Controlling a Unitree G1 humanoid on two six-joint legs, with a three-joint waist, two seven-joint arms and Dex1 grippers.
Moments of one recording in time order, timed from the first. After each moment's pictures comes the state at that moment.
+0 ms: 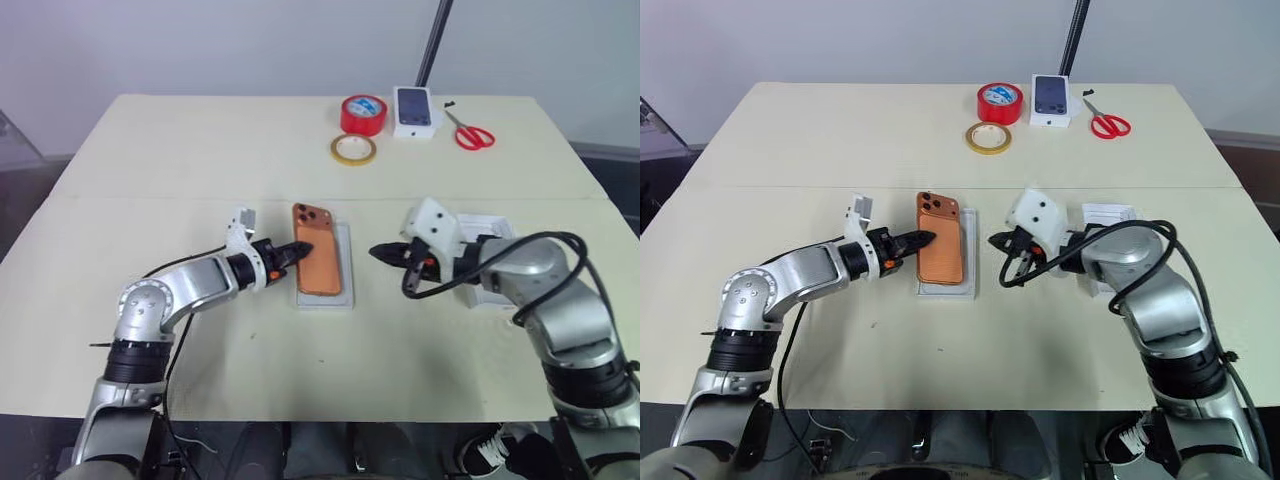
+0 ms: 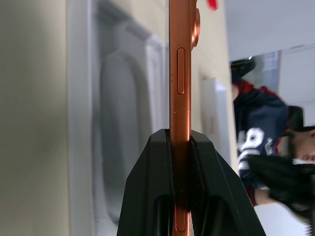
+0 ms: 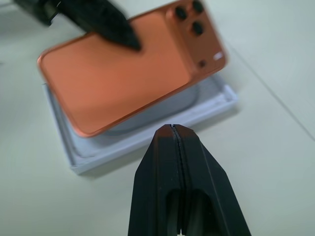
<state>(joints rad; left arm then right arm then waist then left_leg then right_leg) -0.49 0.41 0.02 0.02 -1.78 0.99 0.39 -0.44 -0.65 0.04 -0.51 0.20 0.89 0.91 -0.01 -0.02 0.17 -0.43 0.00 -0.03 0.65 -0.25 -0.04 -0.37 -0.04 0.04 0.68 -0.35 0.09</state>
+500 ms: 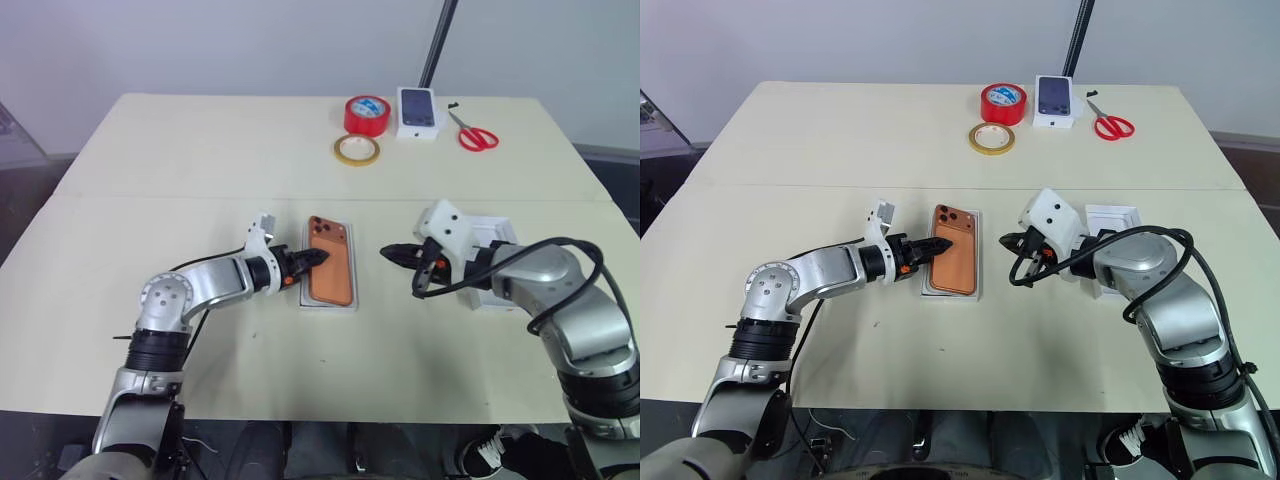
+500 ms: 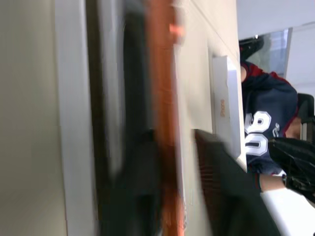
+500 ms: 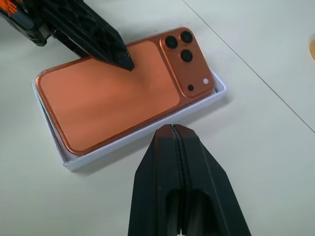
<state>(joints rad) -0.52 0.35 0.02 0.09 -1.68 1.07 0.34 -0.40 -0.70 0.04 -0.51 0.26 0.89 0.84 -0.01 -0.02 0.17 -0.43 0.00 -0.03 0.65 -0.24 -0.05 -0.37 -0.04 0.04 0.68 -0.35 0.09</state>
